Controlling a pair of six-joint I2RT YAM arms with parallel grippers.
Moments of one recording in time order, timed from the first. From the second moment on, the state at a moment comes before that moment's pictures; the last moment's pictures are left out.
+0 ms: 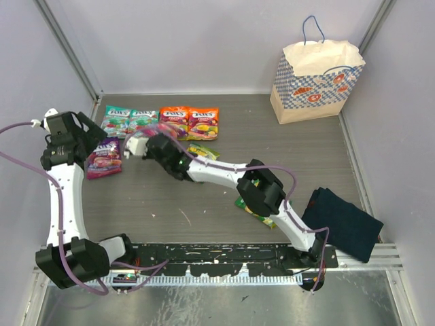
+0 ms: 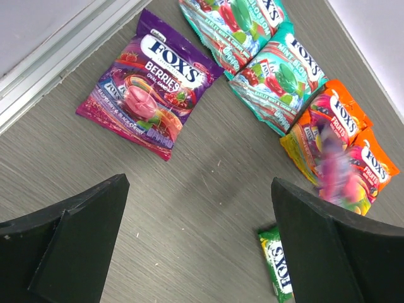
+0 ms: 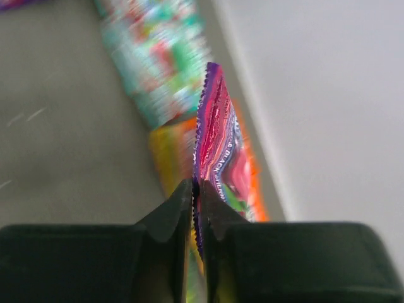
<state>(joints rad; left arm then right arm) 0.30 1.15 1.21 -0.71 -0.12 -0.57 1.04 2.33 2.00 0.11 0.35 -0.76</state>
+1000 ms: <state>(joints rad) -0.40 1.75 1.28 -0.56 -0.20 -0.30 0.57 1.42 0.87 0.55 0.08 0.36</state>
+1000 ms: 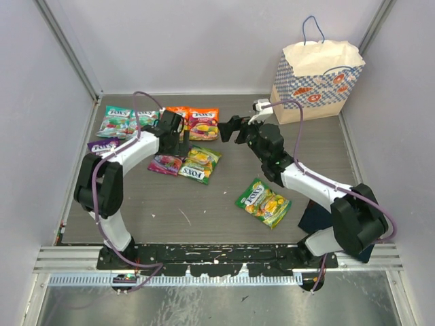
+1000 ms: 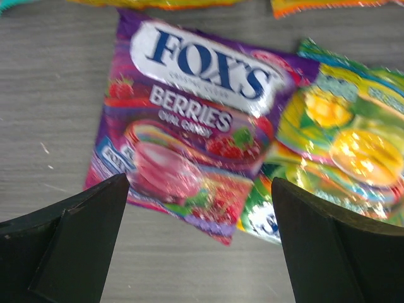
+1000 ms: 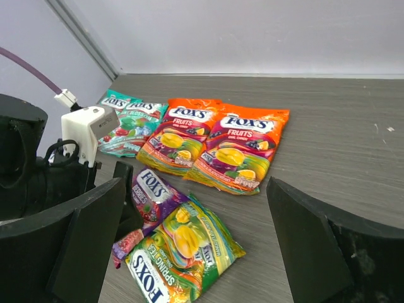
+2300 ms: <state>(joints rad) -0.14 1.65 1.01 -0.59 -0.39 -0.48 0.49 1.39 0.85 0.60 -0.08 0.50</state>
